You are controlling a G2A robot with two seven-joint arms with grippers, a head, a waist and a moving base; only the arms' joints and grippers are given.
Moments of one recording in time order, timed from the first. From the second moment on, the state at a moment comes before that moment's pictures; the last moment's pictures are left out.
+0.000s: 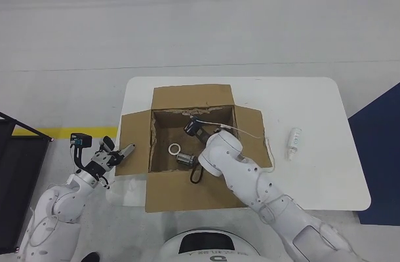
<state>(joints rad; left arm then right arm) 1.78 -1.15 -1.72 -1.66 0.74 -0.56 -0.25 -1.08 -1.49 0.80 -1.54 -1.77 -0.09 1.38</state>
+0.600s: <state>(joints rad) 1.78 -1.15 -1.72 -1.66 0.74 -0.56 -0.25 -0.96 -1.56 0.73 -1.34 -1.73 -0.09 1.40</state>
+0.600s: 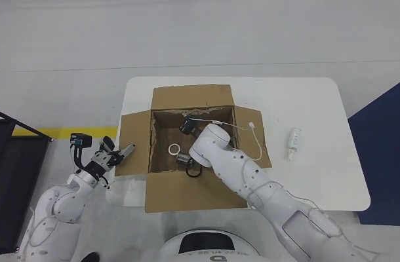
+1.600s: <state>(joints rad) 1.78 -1.15 -1.72 -1.66 0.74 -0.56 -0.25 -1.65 -1.43 1.40 -2.35 -1.58 -0.11 0.90</state>
